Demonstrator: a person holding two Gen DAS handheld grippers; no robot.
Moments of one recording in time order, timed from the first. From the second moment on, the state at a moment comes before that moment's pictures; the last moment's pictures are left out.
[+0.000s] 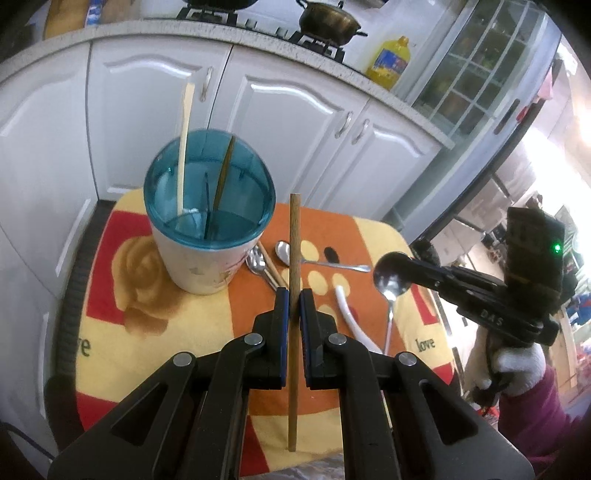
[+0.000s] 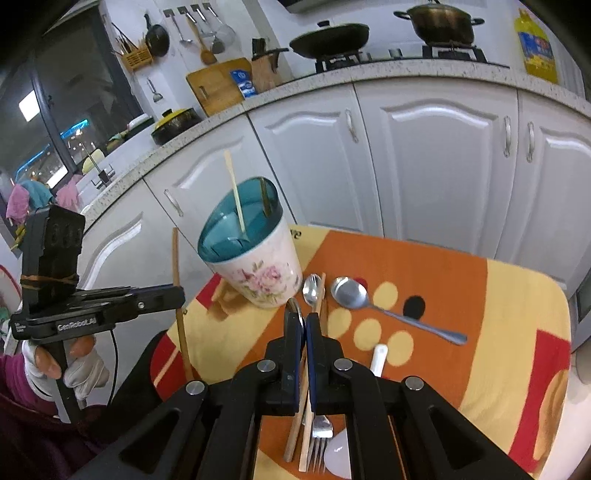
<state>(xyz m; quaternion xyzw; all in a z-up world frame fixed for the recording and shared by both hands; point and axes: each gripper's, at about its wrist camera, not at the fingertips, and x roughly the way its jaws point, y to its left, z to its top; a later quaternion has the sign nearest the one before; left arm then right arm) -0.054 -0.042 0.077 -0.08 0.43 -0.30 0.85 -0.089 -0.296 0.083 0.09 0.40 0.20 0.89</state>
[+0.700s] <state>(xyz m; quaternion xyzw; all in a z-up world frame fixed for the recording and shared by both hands) 0.016 0.013 0.190 -0.10 0.30 -0.23 0.92 -0.029 -0.251 0.176 0.04 0.28 0.18 0.94</state>
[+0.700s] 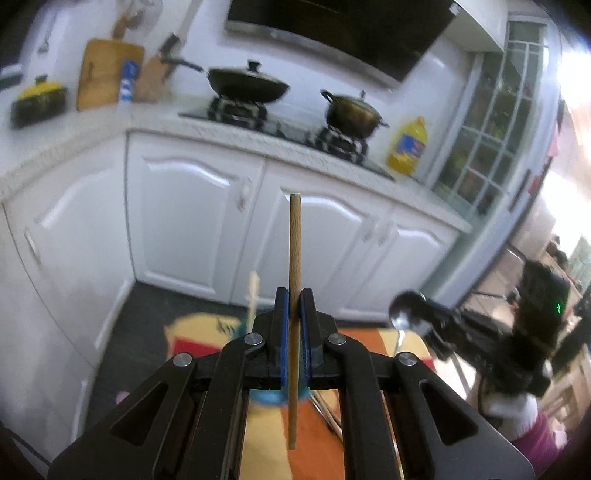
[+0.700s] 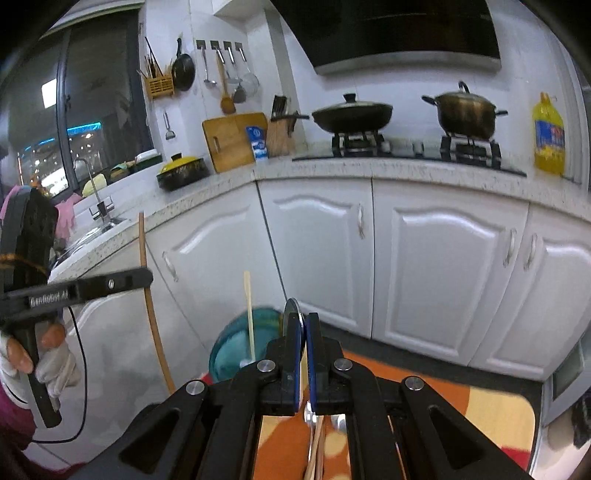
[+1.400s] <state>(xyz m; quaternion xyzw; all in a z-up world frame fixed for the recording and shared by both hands) 0.081 0.001 0.186 -0.07 0.28 -0.18 0.94 0.036 -0.228 0.169 0.01 0.28 0.17 0.95</state>
